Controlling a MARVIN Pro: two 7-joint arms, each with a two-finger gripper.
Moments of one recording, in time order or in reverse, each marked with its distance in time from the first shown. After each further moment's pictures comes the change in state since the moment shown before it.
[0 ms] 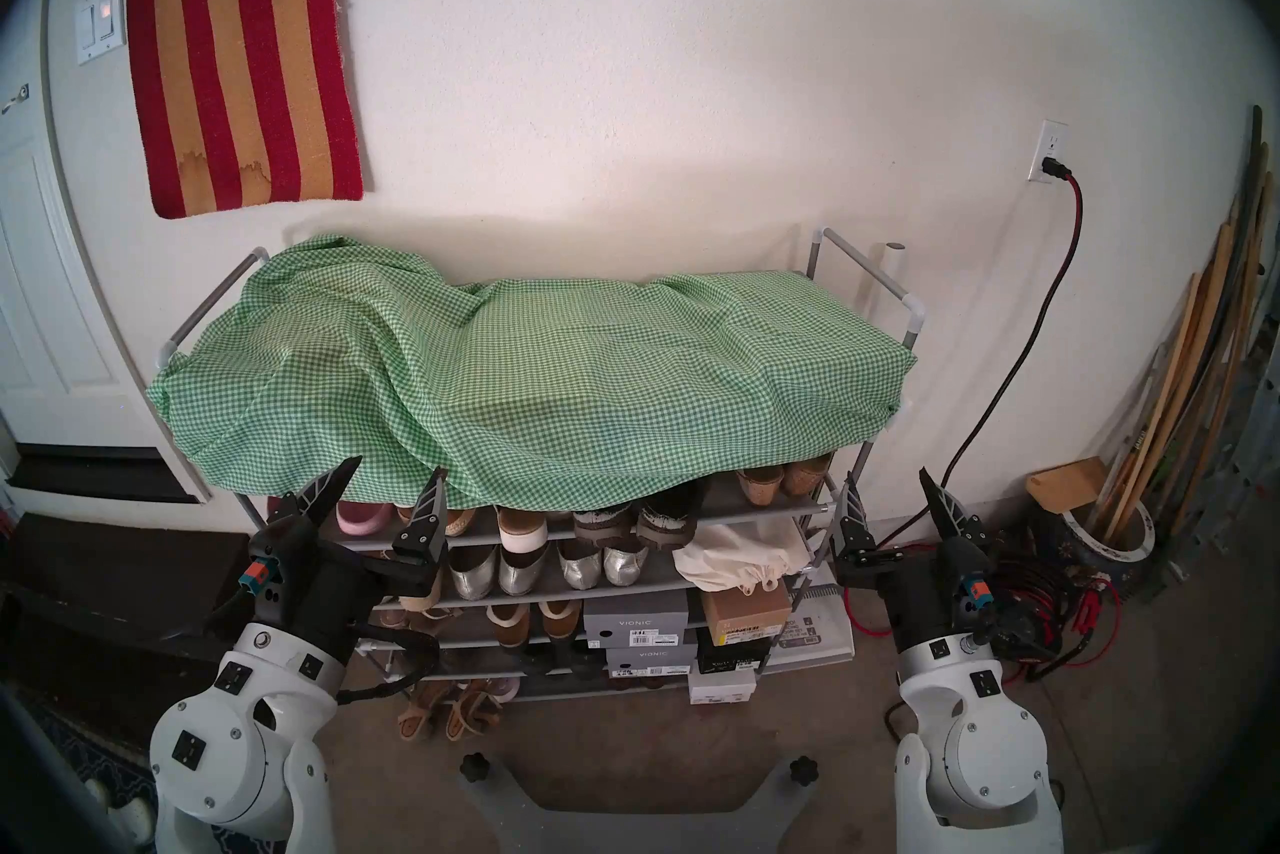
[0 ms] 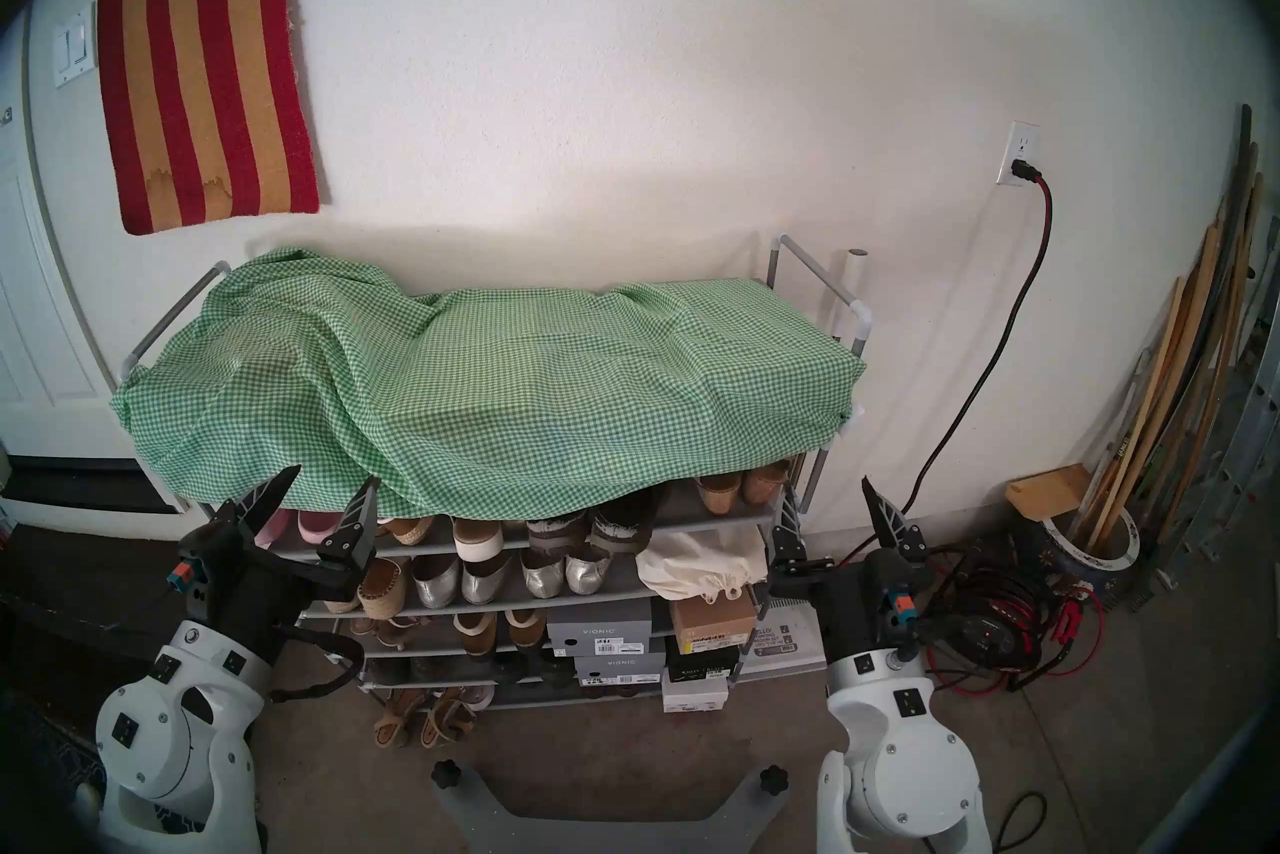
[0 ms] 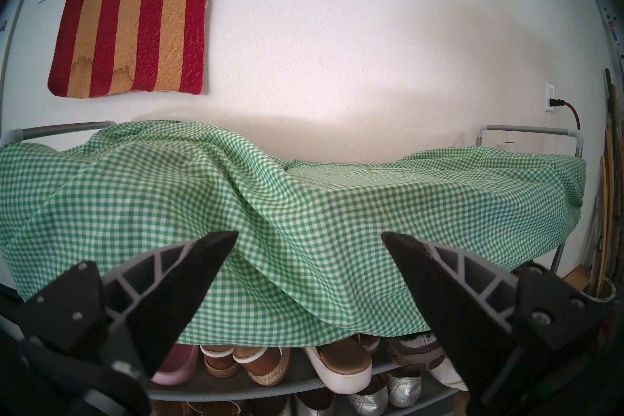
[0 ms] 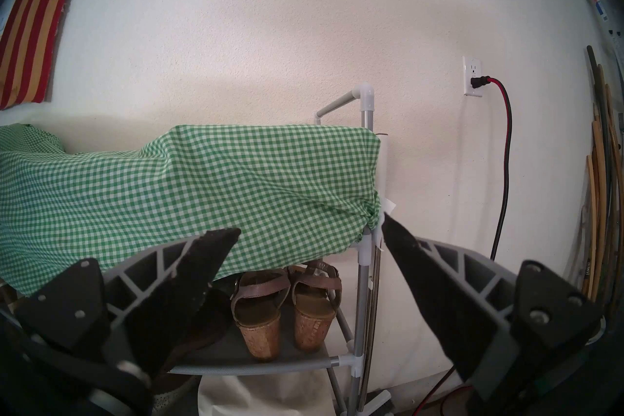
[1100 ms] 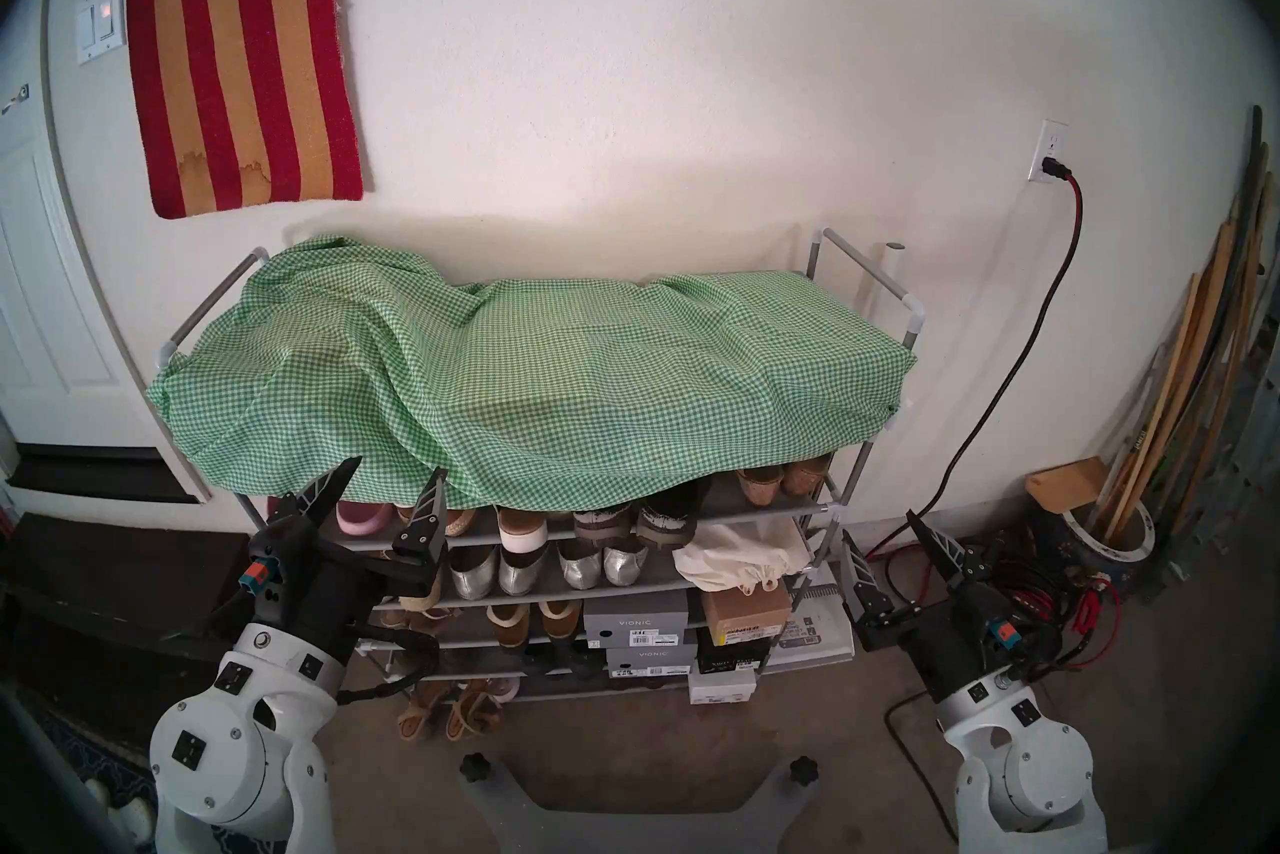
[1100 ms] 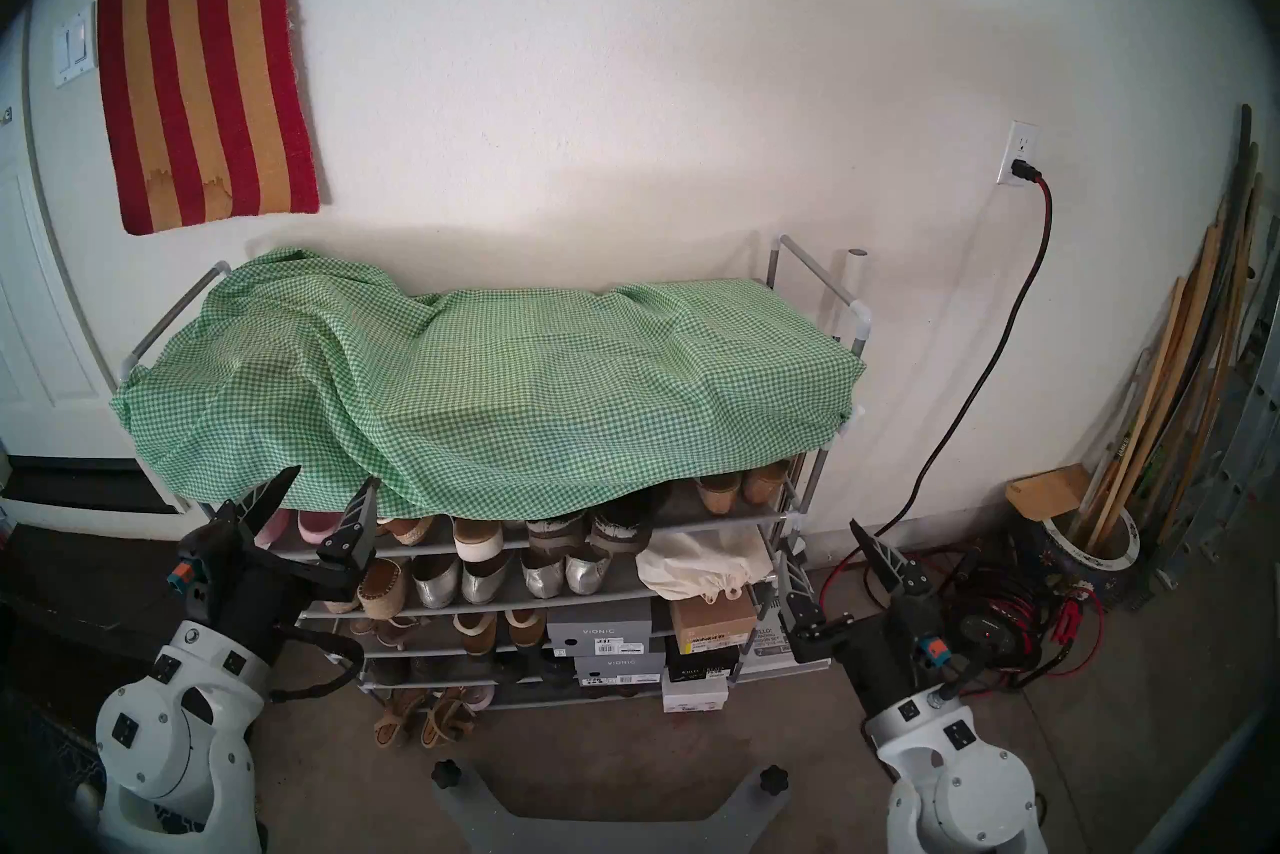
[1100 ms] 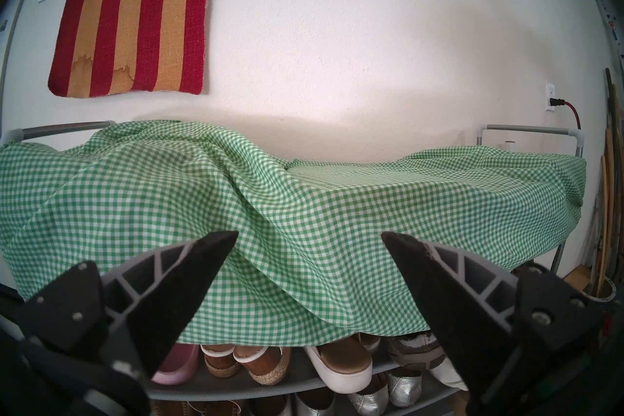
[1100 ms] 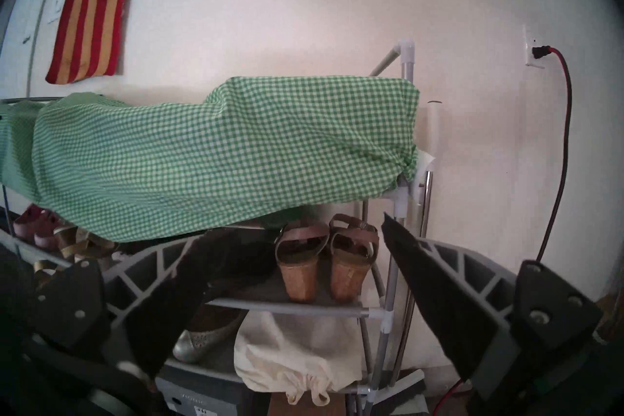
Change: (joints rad) left arm 0.000 -0.001 -0.001 0.000 0.001 0.001 0.000; right arm -0.058 0.185 0.141 0.101 0.238 -0.041 0.331
